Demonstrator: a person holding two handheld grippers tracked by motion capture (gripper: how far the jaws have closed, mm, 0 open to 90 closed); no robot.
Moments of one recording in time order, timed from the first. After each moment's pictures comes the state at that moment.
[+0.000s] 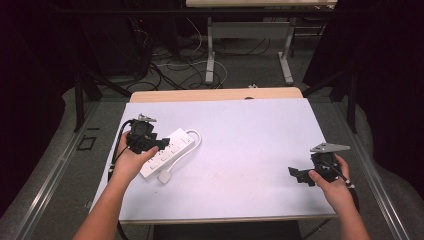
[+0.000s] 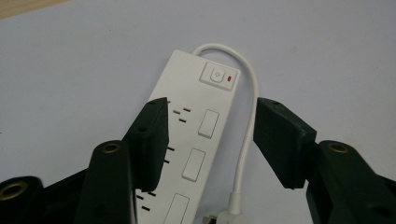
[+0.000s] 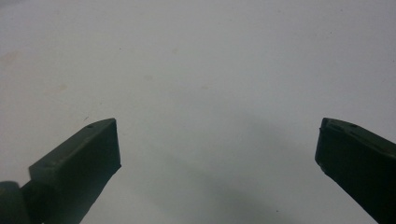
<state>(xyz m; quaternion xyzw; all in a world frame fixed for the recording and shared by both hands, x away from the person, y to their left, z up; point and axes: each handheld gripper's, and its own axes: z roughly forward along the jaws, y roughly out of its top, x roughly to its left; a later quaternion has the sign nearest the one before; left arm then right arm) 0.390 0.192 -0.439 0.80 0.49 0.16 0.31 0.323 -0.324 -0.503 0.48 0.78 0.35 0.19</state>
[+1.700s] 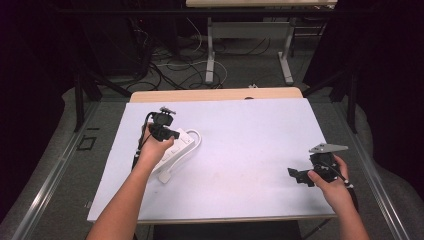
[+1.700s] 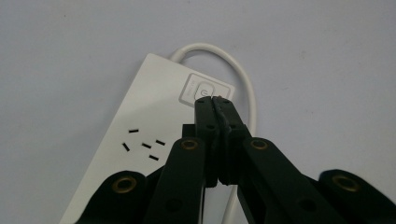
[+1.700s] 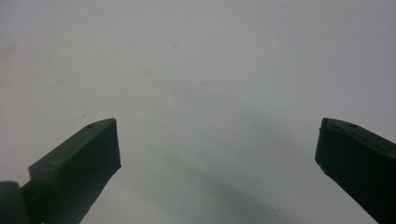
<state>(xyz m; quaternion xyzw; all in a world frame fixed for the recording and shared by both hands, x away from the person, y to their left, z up) 0.445 0.150 -0.466 0.81 0.51 0.10 0.27 0.325 -0.324 -0.507 0.48 0.78 0.35 0.18</state>
